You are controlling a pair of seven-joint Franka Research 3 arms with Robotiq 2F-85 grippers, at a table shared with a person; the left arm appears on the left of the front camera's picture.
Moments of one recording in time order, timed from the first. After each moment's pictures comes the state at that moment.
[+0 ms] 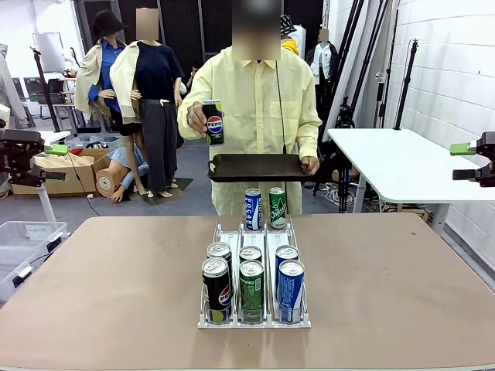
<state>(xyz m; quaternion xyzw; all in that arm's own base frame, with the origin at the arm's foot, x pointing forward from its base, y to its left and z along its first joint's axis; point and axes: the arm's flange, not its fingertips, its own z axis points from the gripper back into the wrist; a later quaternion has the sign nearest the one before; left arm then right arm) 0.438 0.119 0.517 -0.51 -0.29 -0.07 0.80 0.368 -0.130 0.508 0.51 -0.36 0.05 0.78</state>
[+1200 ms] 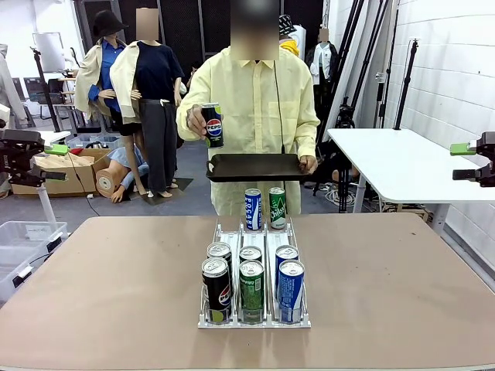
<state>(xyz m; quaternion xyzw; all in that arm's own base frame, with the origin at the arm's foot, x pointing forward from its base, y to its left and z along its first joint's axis) 0.438 0.119 0.517 -0.51 -0.29 -0.07 0.80 0.368 -0.130 0.508 0.51 -0.36 0.05 0.78</state>
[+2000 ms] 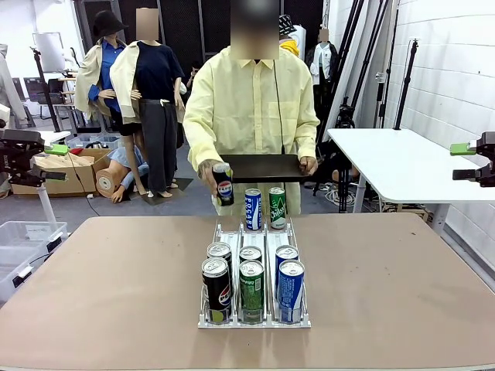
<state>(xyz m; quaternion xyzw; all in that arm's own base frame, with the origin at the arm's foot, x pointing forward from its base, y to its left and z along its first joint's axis) 0.438 0.119 0.517 -0.51 -0.29 -0.07 0.80 0.368 -0.130 0.508 0.51 -0.36 0.05 0.78</state>
